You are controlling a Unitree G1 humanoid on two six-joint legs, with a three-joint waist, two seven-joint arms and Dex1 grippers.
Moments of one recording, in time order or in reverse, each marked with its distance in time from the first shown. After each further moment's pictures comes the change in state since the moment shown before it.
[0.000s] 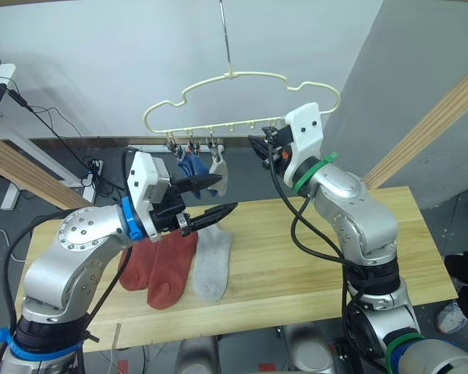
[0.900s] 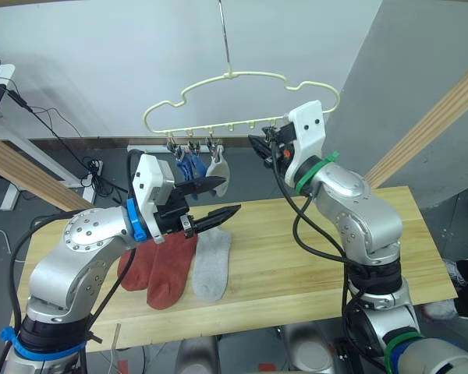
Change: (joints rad) left arm -0.001 -0.009 -0.015 0.000 0.008 0.000 0.001; right arm -0.006 0.003 -0.017 -0.022 0.045 0.041 -0.002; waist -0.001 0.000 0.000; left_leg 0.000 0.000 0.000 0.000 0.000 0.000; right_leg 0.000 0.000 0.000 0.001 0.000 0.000
